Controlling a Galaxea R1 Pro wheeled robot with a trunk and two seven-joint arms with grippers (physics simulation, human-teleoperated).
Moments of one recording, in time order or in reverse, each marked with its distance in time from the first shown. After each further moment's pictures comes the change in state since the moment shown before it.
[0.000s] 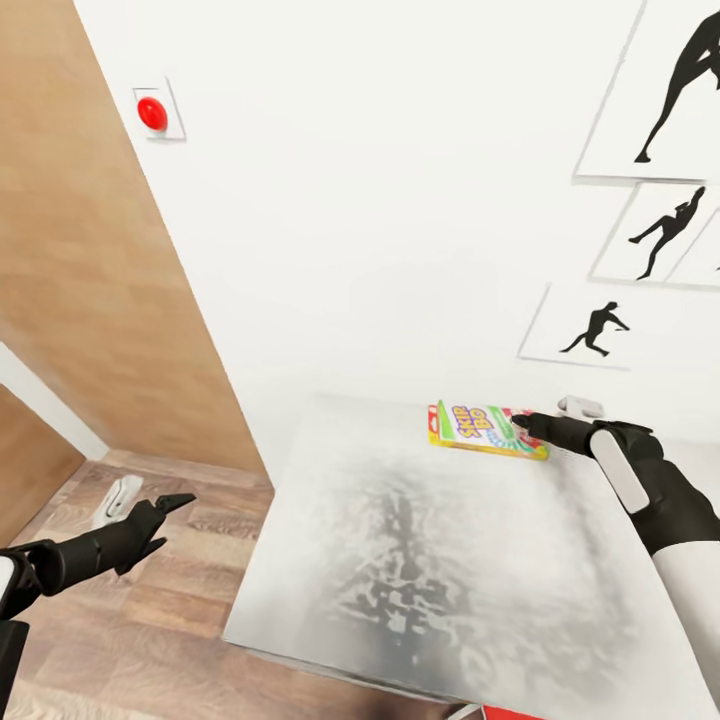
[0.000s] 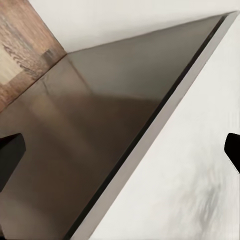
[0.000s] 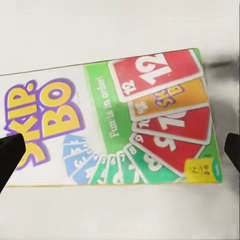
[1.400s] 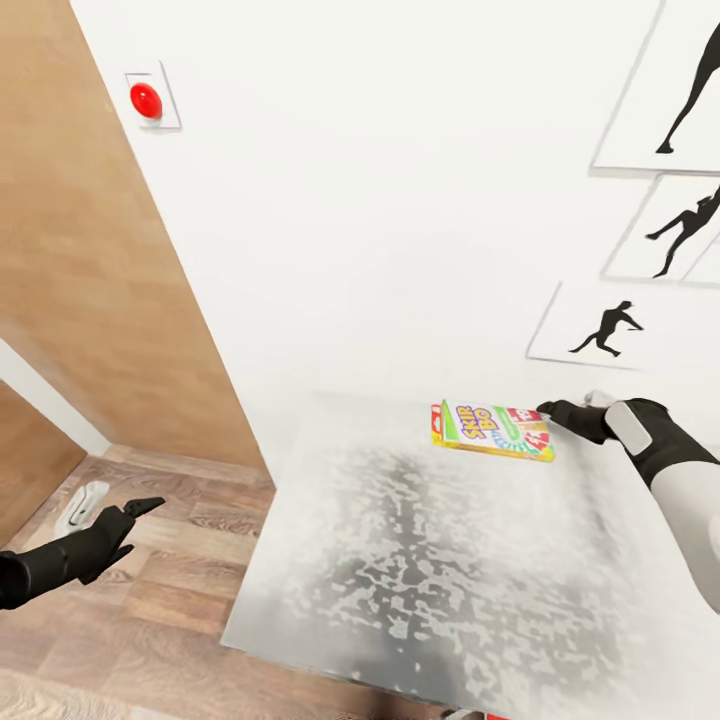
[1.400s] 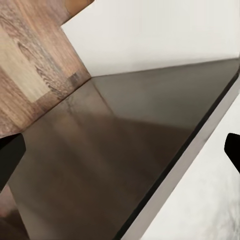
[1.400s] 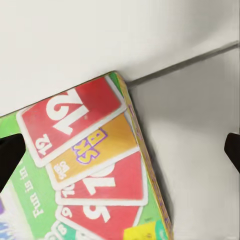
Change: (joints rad) left arm 0.012 -0.002 0.118 -0.012 -0.067 0.013 -0.002; right arm -0.333 -0.017 -0.039 0.619 -0.002 -0.111 0.023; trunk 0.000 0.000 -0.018
